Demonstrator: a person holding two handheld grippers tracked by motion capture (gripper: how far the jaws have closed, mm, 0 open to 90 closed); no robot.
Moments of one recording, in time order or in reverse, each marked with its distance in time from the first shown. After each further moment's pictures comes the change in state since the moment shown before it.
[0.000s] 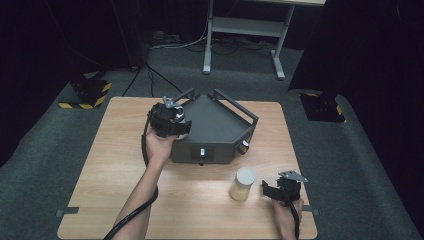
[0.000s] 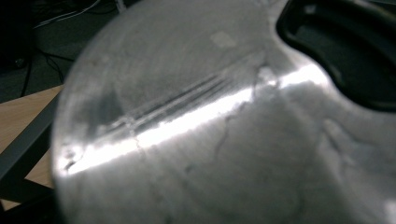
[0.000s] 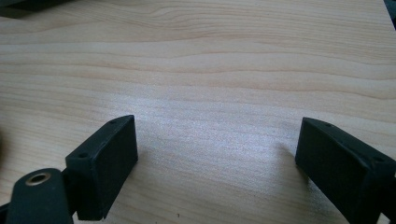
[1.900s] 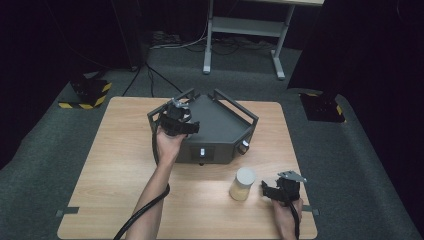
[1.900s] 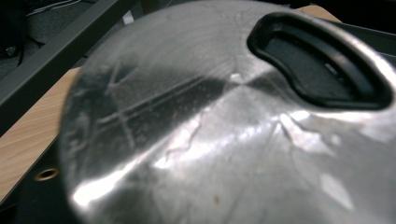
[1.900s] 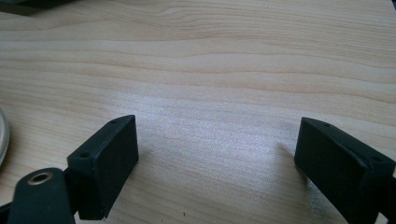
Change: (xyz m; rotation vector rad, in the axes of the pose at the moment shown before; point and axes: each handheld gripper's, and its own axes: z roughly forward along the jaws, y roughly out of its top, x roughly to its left) left arm -0.004 -0.001 0.035 0.015 -0.002 -0.045; right arm -0.001 0.000 0.000 -0.002 0.017 -0.018
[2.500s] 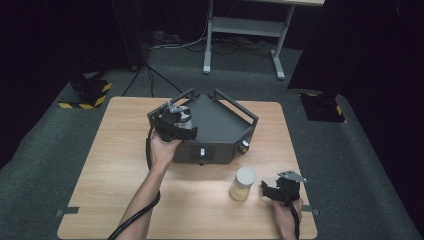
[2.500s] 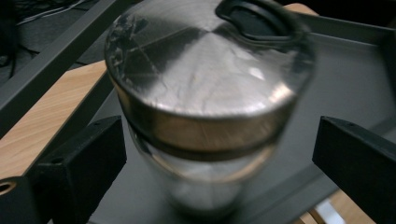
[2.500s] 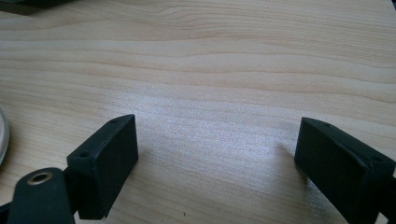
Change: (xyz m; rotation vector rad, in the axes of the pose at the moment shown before) left arm 0.007 -0.014 -0.029 -0.019 -0.049 0.042; right arm 0.000 0.000 0.000 0.001 -0.001 -0.002
